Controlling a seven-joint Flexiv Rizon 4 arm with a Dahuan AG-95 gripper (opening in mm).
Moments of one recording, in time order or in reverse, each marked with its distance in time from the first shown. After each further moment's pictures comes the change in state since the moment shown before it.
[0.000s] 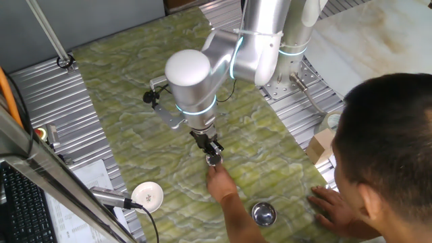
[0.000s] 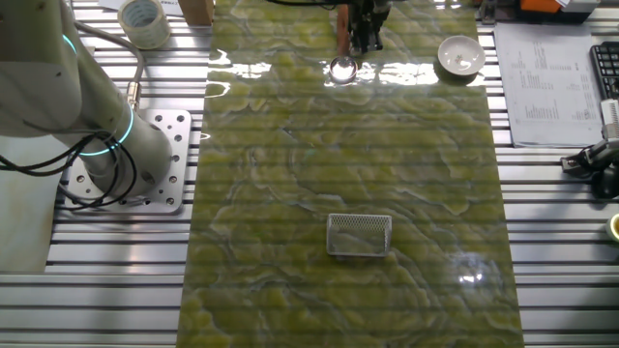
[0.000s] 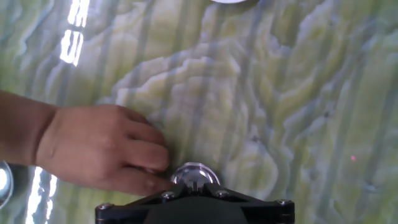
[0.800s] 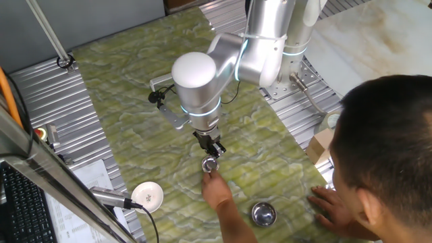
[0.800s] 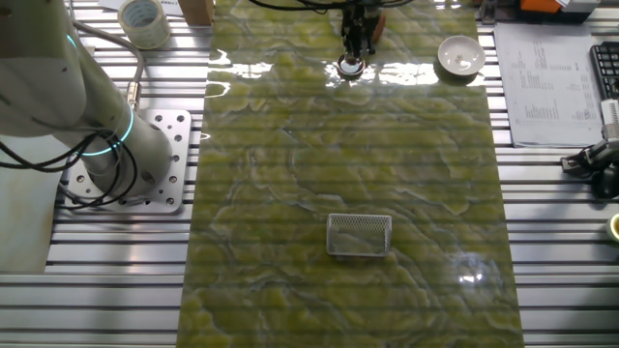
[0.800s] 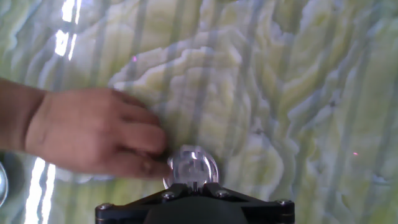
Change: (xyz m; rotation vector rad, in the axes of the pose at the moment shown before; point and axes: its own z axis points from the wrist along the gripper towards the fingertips) arm 0.004 0.001 0.009 0.009 -0.020 0.022
